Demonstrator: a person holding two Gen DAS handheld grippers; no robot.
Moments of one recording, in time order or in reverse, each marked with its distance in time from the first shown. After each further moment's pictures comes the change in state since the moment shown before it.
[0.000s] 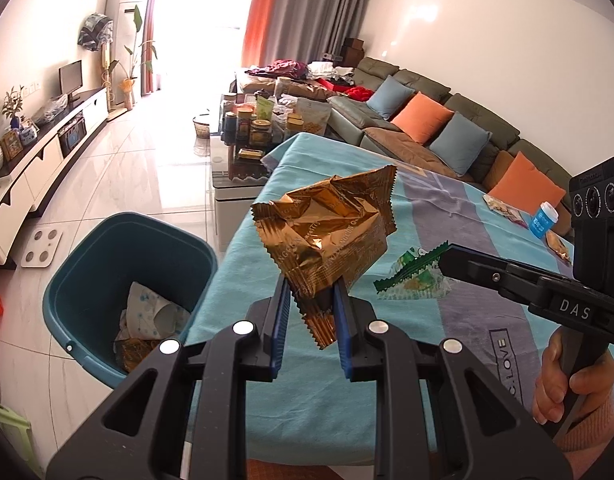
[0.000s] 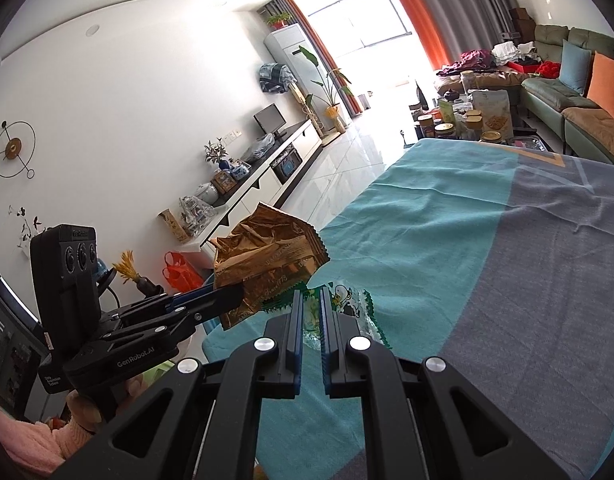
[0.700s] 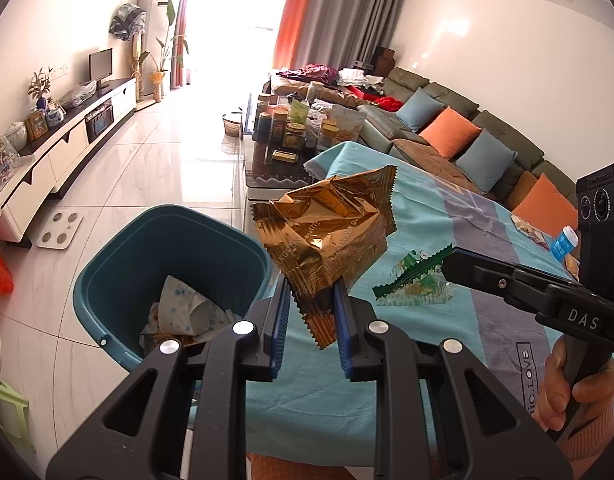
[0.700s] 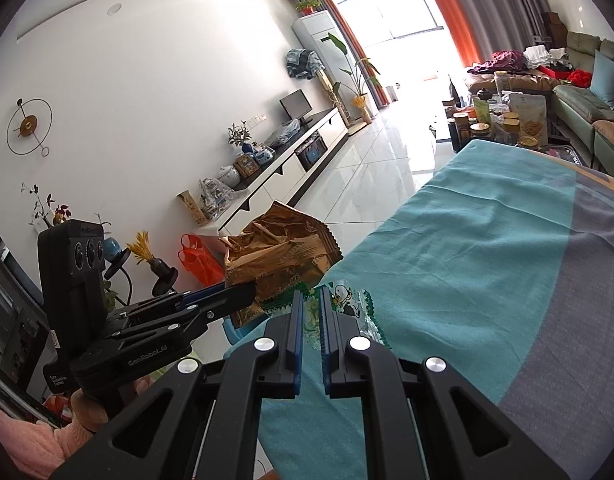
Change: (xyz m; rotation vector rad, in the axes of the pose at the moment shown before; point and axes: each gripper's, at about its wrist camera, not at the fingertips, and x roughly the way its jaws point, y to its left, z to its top) left arm -0.011 0.045 0.000 -0.083 -0.021 0.072; right arm 0.039 0.035 0.011 -0.068 0.049 0.066
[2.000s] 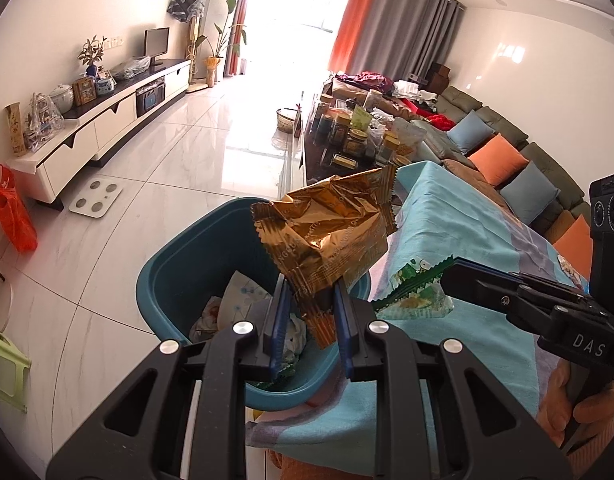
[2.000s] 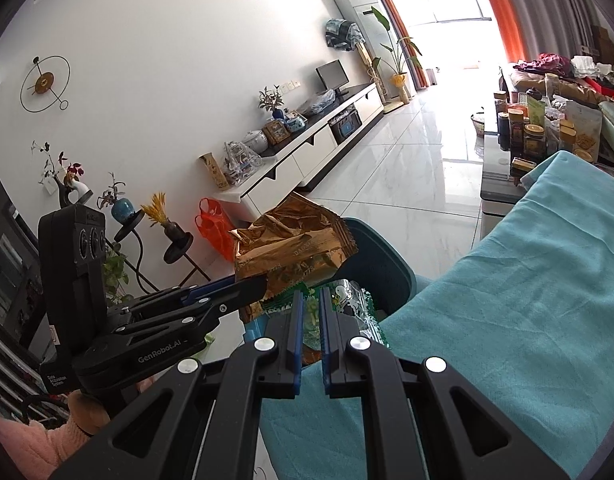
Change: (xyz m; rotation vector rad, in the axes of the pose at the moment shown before) left arm 0.005 0.084 0.003 -0.155 -0.009 0.136; right arm 0.079 0.052 0.022 -0.112 0.117 0.070
